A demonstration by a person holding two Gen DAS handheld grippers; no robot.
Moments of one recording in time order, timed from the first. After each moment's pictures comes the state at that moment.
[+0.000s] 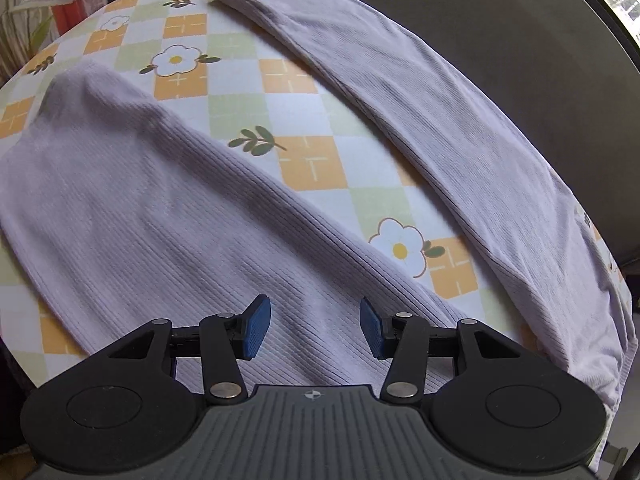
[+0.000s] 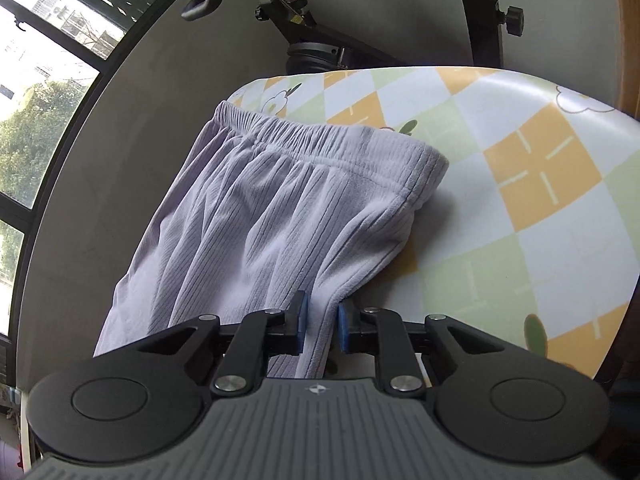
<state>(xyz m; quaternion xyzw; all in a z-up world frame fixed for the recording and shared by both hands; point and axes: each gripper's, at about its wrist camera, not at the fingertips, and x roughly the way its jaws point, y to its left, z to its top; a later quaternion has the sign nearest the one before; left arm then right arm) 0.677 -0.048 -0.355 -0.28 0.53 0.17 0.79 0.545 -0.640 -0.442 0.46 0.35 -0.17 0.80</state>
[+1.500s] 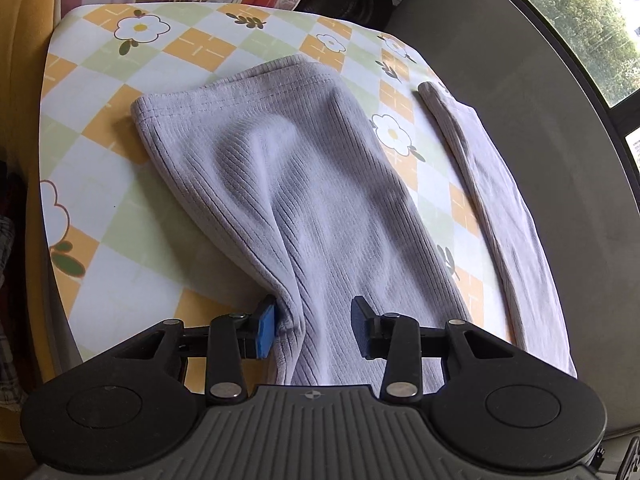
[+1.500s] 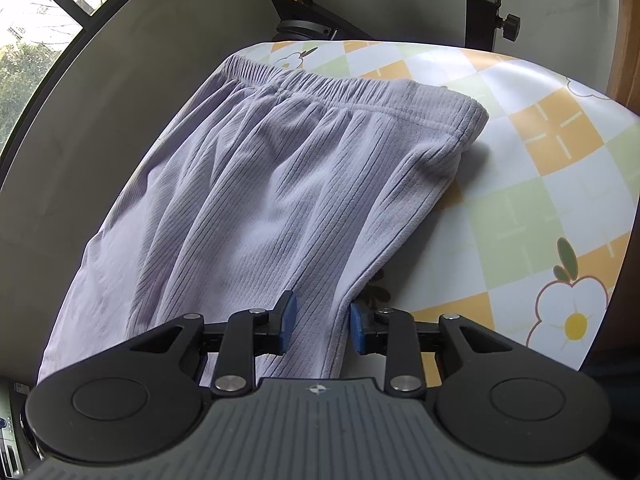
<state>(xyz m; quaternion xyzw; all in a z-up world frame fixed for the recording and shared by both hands) 0.576 0.064 -0.405 -0.43 0.36 0.29 0.77 0.565 -0.587 -0.427 0.41 0.40 -0.21 0.79</state>
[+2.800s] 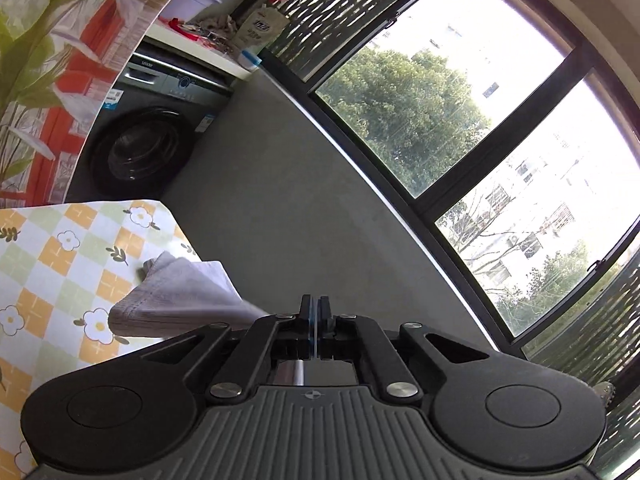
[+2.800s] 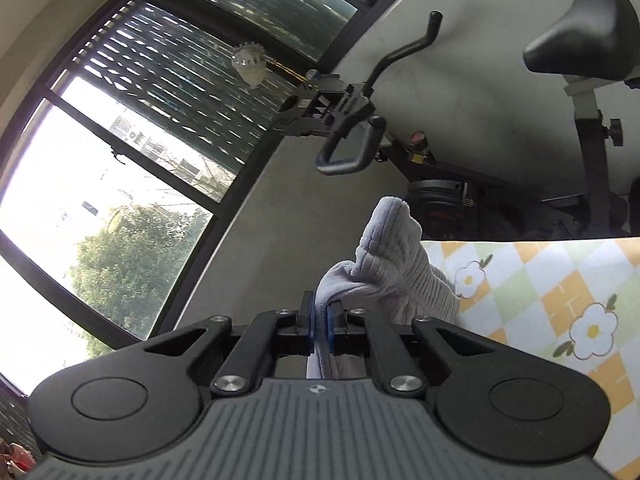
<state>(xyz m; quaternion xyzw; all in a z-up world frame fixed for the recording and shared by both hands) 0.672 0.002 -0.179 -0.39 0.14 0.16 0.90 0.611 -0.652 -0.272 0.51 0.09 -0.12 0.85</state>
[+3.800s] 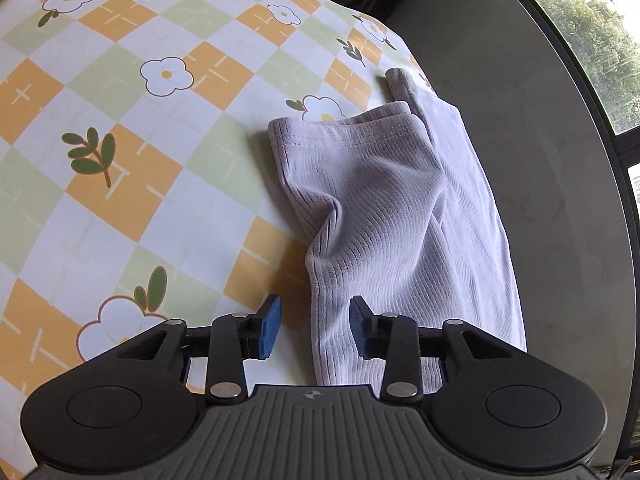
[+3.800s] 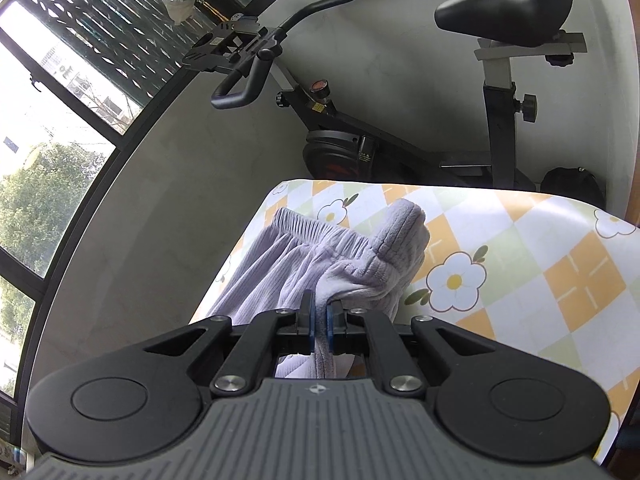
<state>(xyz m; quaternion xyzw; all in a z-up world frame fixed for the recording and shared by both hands) 0.668 0.047 -0.412 -0.48 0.35 0.29 0.75 0.578 -0.645 -0.366 0.46 0.24 -0.22 0.82</state>
